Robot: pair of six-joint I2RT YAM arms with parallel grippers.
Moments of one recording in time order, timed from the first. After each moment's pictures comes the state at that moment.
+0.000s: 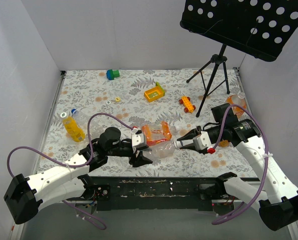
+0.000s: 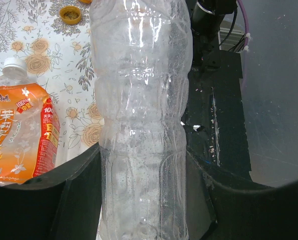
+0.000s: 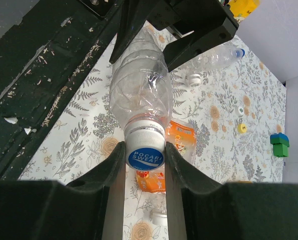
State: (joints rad) left arm -0.86 0.90 0.51 0.05 0.64 0.10; right arm 0.40 0.96 1.02 -1.13 -1.18 -1.64
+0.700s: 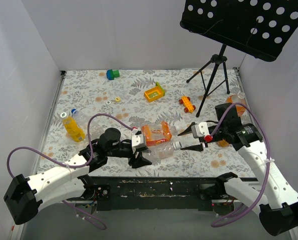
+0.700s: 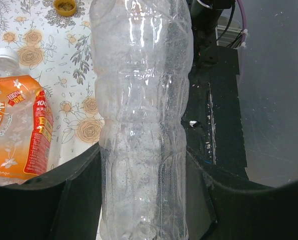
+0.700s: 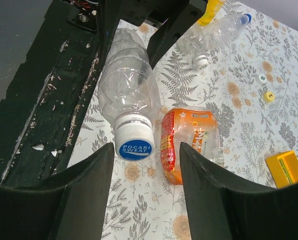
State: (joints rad) left arm -0.86 0.89 0.50 0.04 0.65 0.09; right arm 0.39 0.91 0.97 -0.93 -1.17 -1.18
